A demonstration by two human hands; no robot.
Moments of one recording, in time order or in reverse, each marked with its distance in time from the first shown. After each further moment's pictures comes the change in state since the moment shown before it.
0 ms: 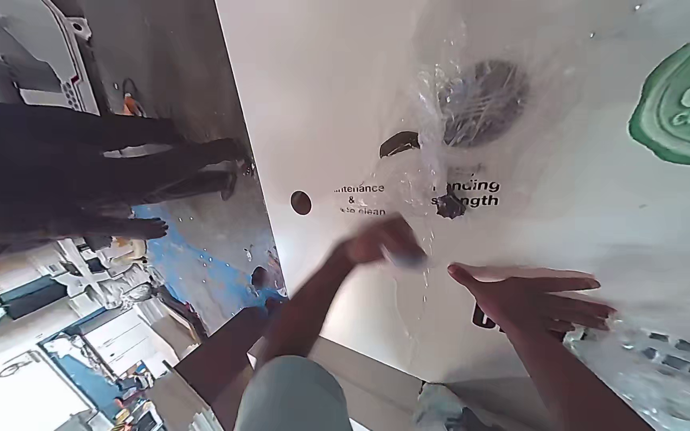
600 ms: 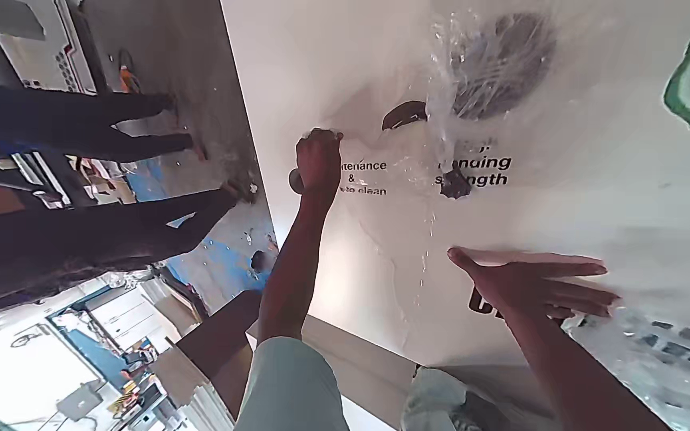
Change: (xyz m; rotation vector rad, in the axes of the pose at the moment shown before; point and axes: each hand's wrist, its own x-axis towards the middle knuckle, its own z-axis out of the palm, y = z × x) left_hand 0.033 -0.010 -0.102 1.326 0.985 -0.390; right_hand 0.000 -0.002 0.002 -0.105 0.020 0.032
